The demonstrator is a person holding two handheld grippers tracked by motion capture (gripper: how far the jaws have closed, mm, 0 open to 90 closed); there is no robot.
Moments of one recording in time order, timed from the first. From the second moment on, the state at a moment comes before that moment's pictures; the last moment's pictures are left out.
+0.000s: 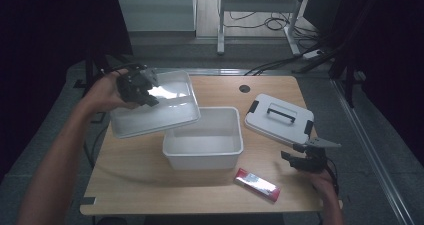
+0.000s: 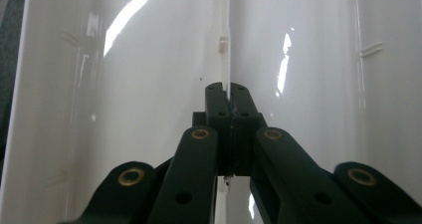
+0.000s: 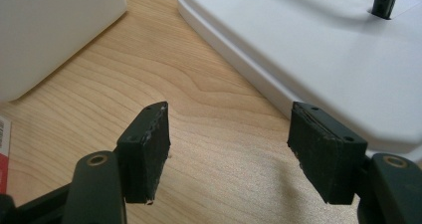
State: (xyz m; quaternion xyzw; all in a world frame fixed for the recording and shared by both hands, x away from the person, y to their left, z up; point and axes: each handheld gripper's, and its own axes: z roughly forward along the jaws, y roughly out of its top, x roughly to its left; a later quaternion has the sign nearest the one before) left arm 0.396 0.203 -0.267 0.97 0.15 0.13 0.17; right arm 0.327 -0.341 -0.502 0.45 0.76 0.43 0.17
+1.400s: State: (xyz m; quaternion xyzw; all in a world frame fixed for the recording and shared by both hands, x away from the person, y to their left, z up) left arm 0.405 0.324 -0.376 0.94 0.30 0.09 0.17; right arm 0.329 -0.339 -0.506 0.46 0.77 0.42 0.16
